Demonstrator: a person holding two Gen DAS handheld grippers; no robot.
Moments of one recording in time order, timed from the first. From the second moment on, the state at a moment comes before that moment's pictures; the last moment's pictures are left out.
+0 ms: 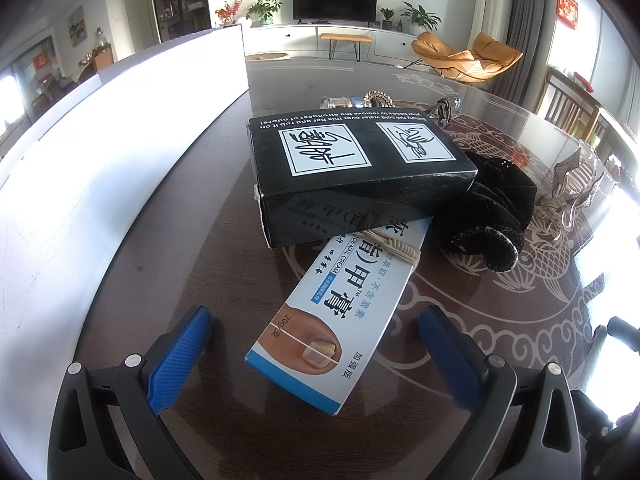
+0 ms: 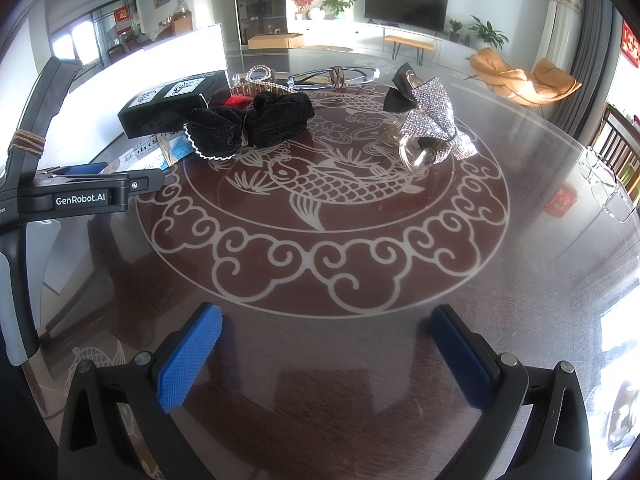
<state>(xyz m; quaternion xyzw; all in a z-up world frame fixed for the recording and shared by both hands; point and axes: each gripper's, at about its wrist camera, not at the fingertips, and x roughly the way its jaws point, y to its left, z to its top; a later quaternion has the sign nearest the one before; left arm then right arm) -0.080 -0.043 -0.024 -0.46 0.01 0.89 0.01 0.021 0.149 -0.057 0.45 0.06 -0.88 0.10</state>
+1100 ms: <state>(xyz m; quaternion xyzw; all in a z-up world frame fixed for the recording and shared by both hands) -0.080 -0.042 -0.024 -0.46 0.01 0.89 0.01 0.021 0.150 -0.057 0.45 0.06 -0.88 0.09</state>
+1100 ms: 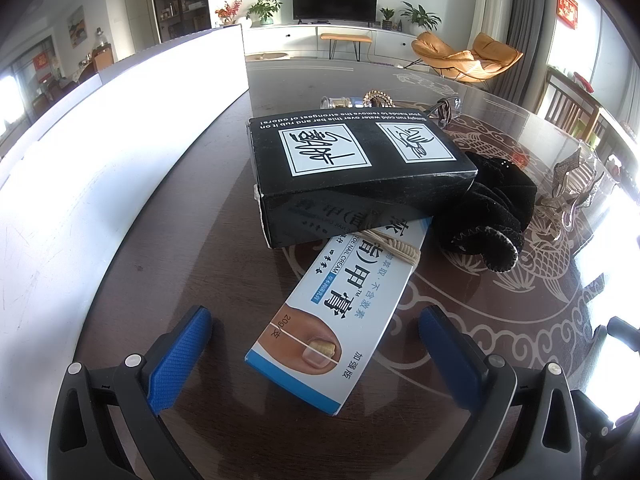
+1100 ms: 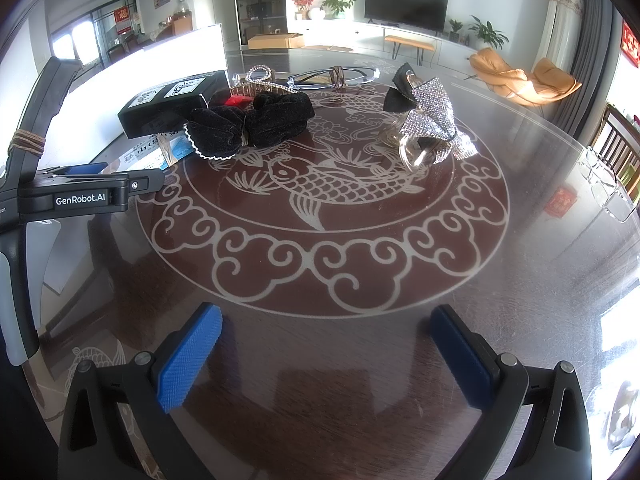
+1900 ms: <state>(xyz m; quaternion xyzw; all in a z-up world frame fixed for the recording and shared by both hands) -0.080 -0.041 -0.025 -0.46 0.01 0.89 0.01 0.020 0.149 -0.058 0.45 0.06 -0.88 0.09</state>
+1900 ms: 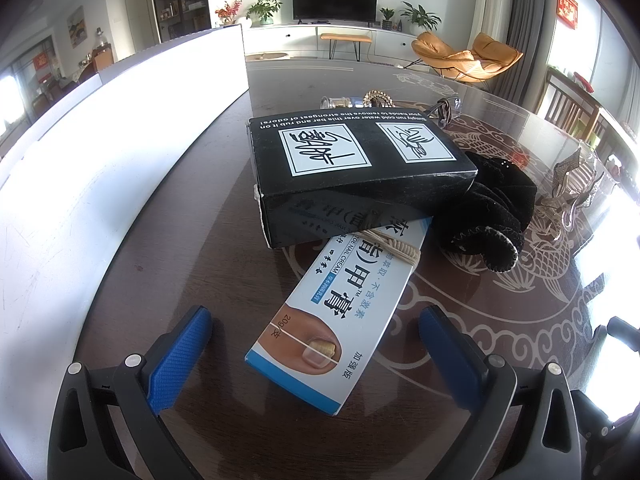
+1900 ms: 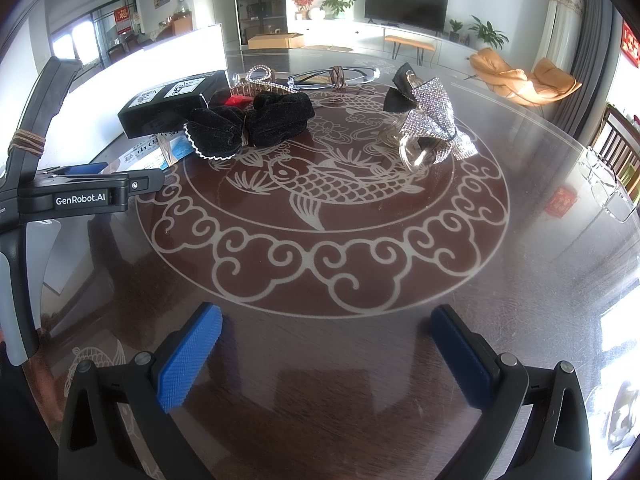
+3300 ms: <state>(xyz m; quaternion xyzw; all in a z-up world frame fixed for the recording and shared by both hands) -0.021 -0.049 -0.016 -0.47 -0.07 0.88 0.04 0.020 0.149 -0.057 0.45 0.06 -0.88 0.09</state>
